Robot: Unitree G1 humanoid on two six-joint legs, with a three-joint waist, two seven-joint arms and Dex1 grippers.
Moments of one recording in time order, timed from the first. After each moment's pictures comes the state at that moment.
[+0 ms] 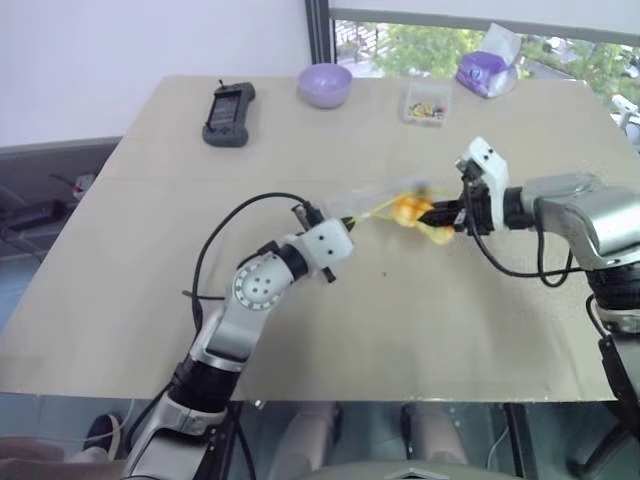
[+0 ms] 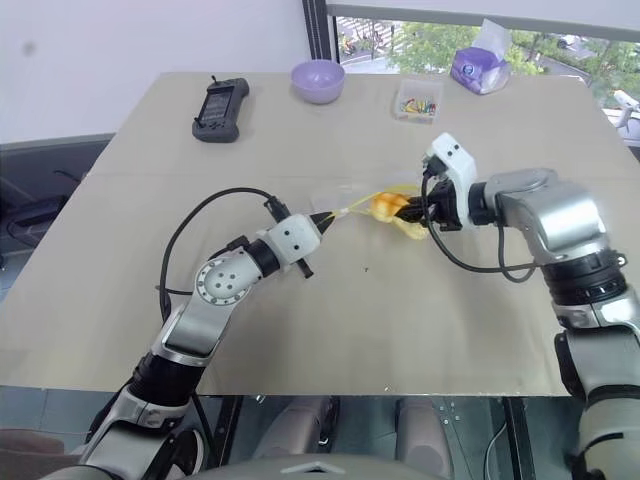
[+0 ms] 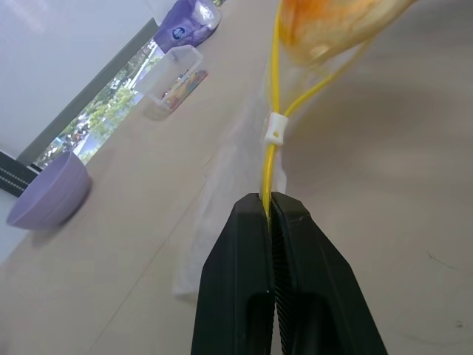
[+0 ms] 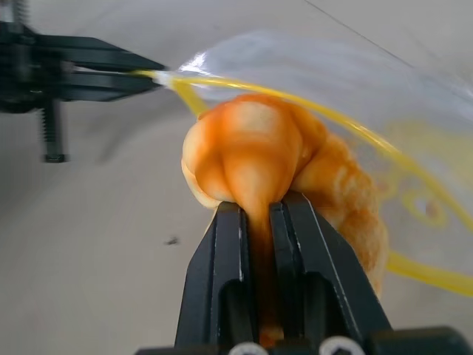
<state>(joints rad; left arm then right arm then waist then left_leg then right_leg) -0.35 0.40 -0.24 -0.17 0.25 0.09 -0.52 -0.85 -0.69 0.23 0.05 0.41 0.98 0.95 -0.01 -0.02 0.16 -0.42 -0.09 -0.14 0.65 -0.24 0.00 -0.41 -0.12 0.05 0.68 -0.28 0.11</state>
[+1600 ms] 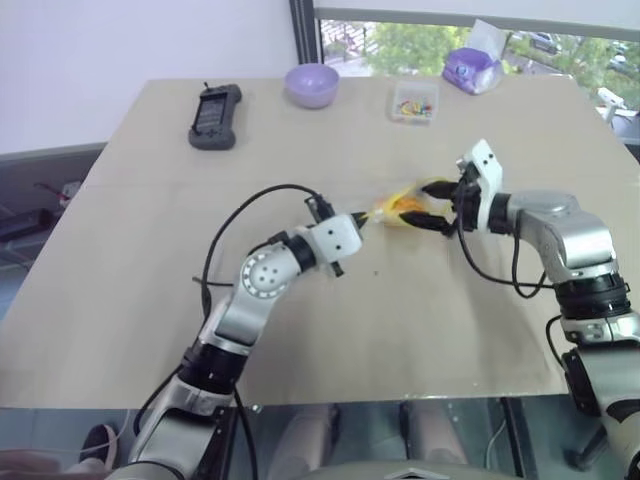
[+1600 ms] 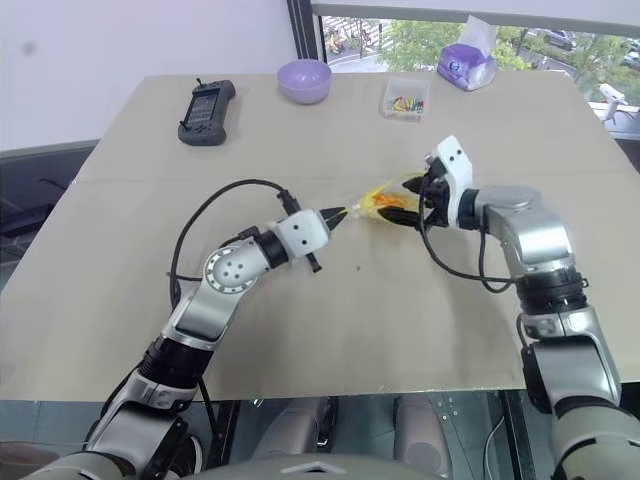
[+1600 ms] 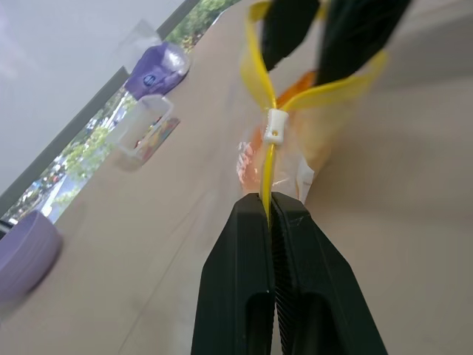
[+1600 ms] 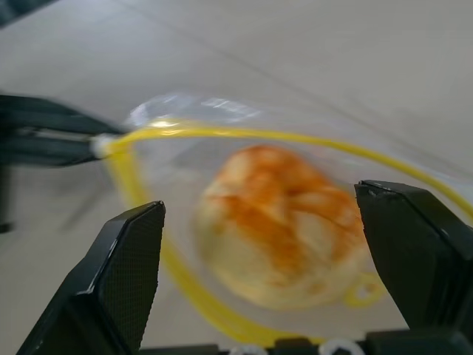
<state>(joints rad) -0.43 0.39 -0.25 -0.07 0.23 0.00 -0.56 -0.71 -0.54 0.10 0.09 0.32 0.69 0.92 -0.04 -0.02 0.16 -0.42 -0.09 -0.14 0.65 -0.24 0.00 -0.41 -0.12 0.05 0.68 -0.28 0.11</state>
